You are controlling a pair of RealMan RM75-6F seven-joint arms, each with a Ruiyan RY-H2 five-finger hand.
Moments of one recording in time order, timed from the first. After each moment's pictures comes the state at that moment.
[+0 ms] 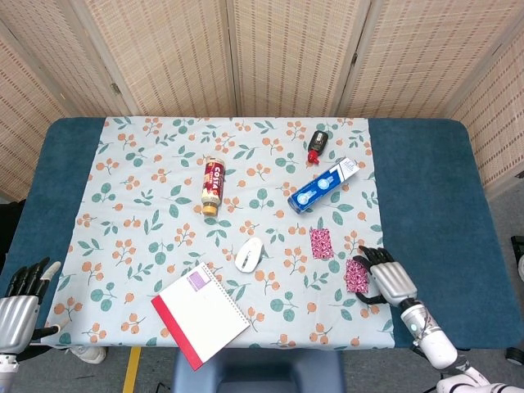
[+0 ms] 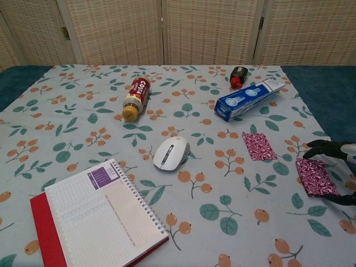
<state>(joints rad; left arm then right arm) -0.04 -1.22 0.02 -1.41 1.54 1.48 -0.05 0.39 -1.44 -0.04 -1.35 -1.36 0.99 -0.05</state>
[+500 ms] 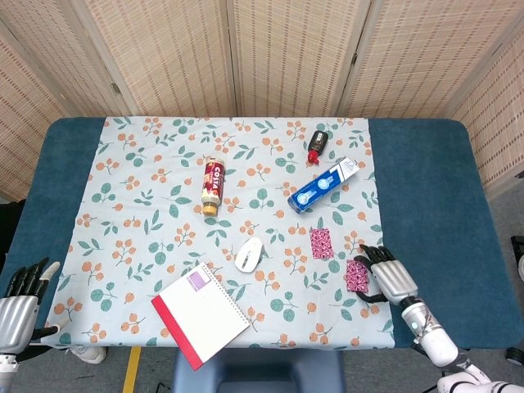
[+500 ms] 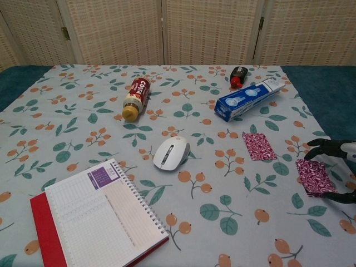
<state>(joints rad) -0.04 -1.22 0.02 -1.41 1.54 1.48 -0.05 0.39 -1.44 -0.03 -1.34 -1.37 0.98 -0.05</state>
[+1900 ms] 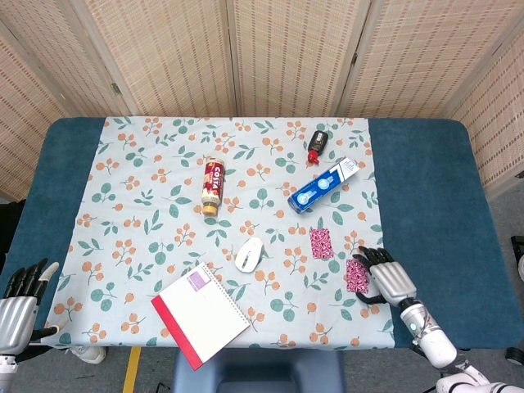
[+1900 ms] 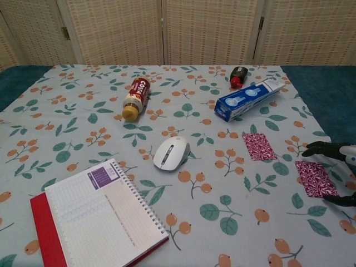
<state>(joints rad) -0.04 -1.22 0.02 -1.40 1.54 1.49 -0.05 0.39 -1.44 -0.02 -1.35 -1.37 0.97 -0.06</state>
